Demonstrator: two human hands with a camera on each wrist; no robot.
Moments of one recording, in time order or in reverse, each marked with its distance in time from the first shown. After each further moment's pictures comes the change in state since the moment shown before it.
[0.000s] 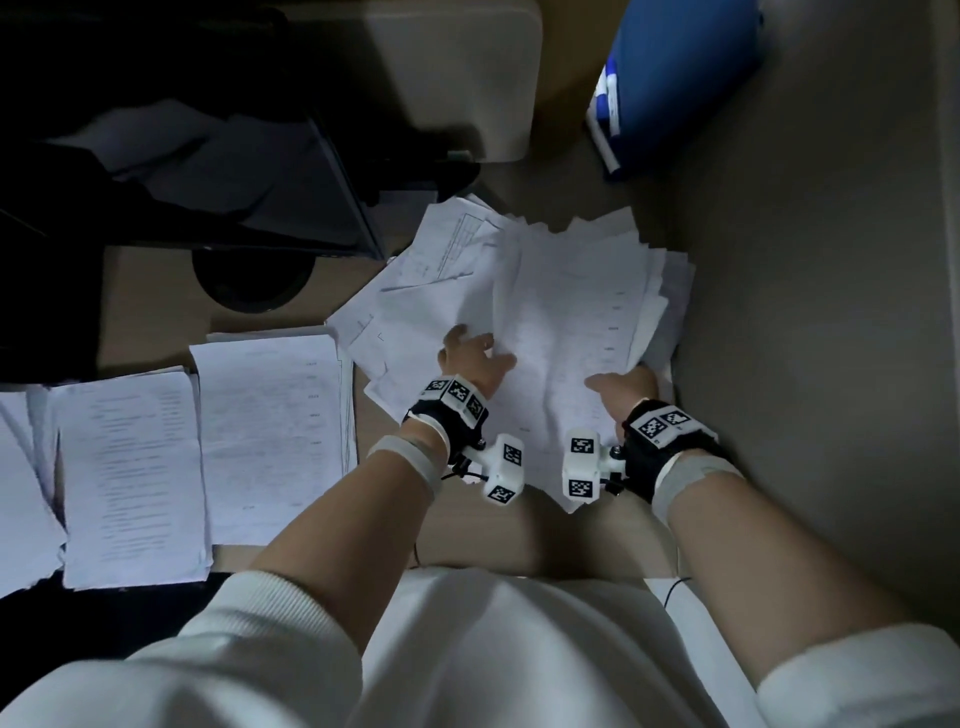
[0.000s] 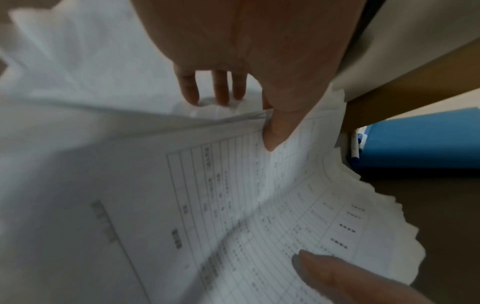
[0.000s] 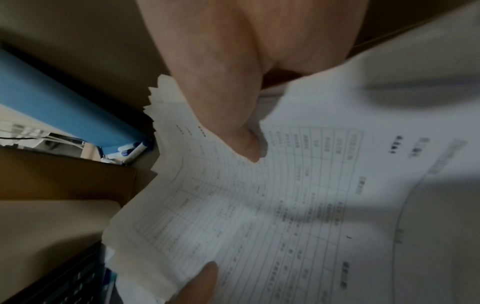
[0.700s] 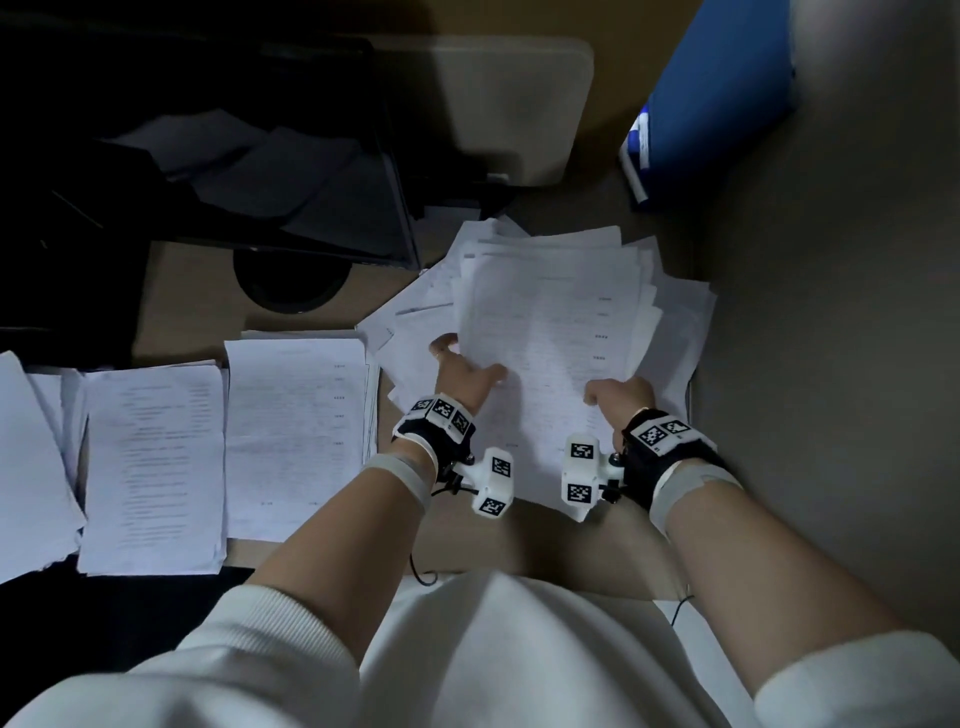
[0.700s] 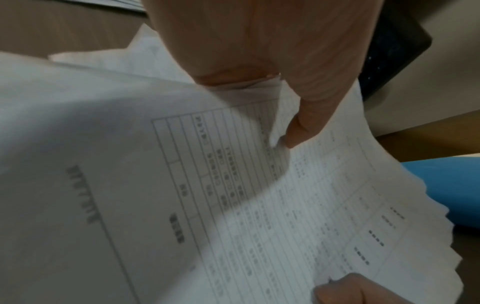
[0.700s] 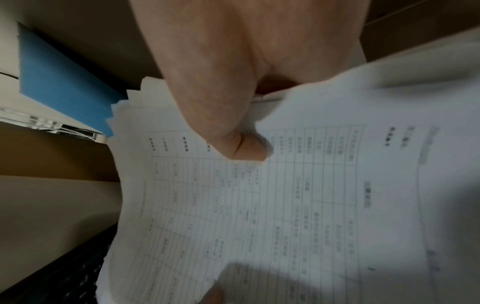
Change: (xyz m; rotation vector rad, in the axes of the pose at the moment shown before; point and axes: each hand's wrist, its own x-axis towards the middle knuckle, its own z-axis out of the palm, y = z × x) left_hand -0.015 -0.028 -0.031 -0.532 0.094 -0.069; right_hand -0.038 -0.025 0.015 -0.061 -0.089 0.017
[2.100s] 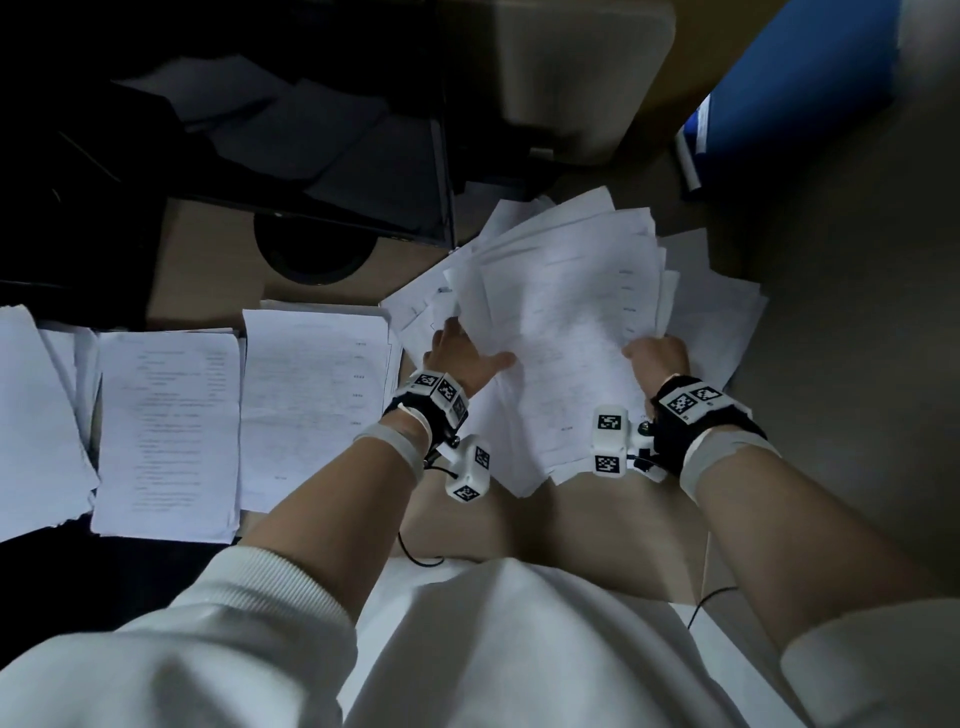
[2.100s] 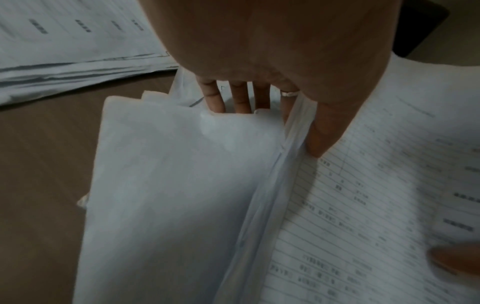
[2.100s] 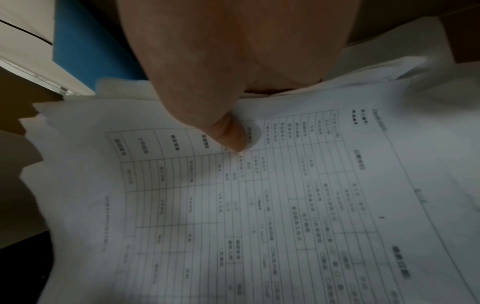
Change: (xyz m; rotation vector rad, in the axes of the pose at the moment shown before) left_hand 0.037 -0.015 -0.036 0.505 -0.046 0.059; right_hand 0.049 -0.031 0.019 -0.049 0.067 -0.149
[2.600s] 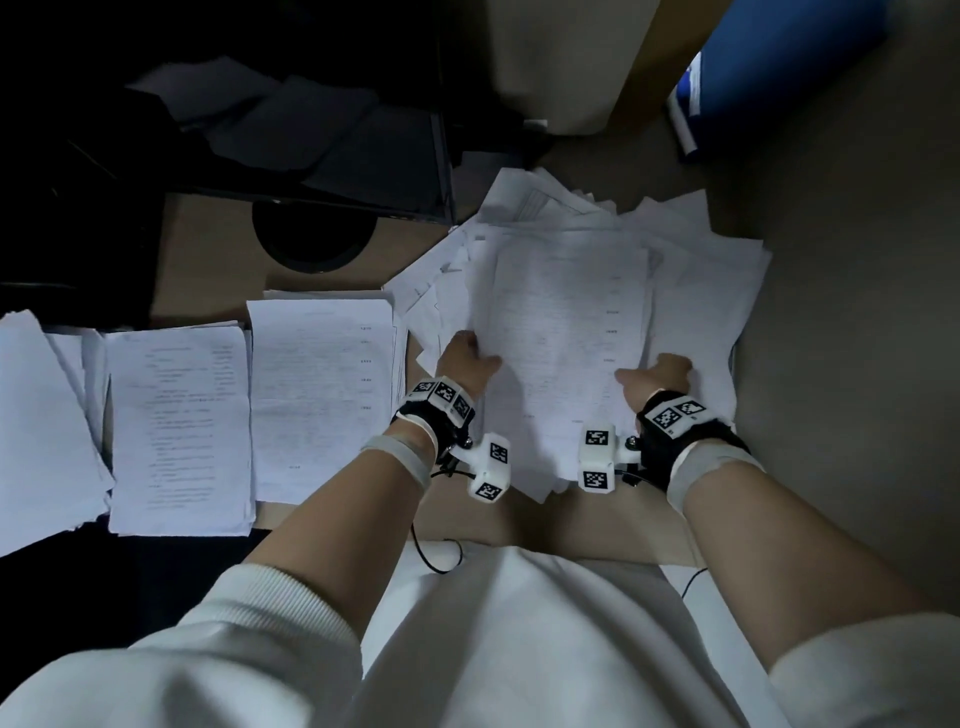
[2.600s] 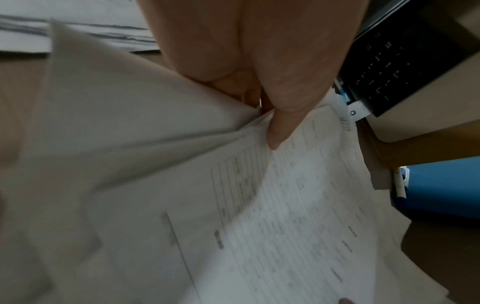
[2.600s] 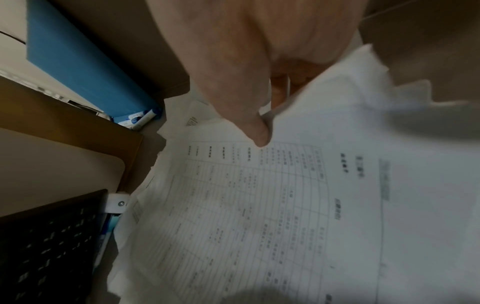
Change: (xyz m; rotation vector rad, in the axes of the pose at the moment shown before) left_hand -0.024 -0.024 0.020 -0.205 0.003 -0.020; right_hand -0.027 0.064 0.010 -0.152 0.069 0.138
